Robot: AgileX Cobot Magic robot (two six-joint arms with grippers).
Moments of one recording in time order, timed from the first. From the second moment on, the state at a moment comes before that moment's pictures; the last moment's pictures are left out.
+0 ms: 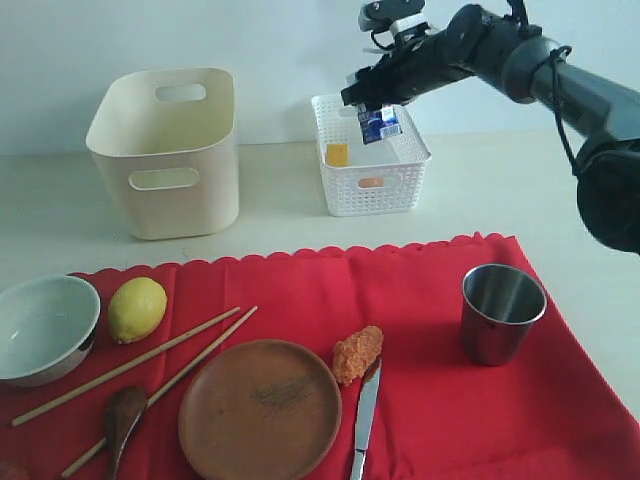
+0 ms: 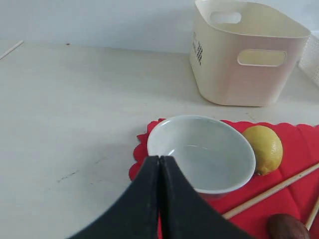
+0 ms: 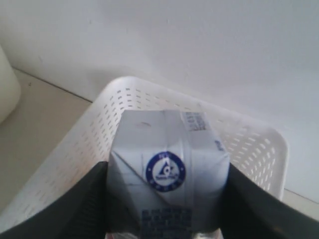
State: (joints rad) left arm 0.02 0.00 0.01 0.05 0.37 -0.12; right arm 0.23 2.65 -2.48 0.42 0.60 -0.54
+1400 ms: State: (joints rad) left arm 0.02 0.00 0.01 0.05 0.37 -0.12; right arm 0.23 2.57 -2.54 0.31 0.78 -0.50
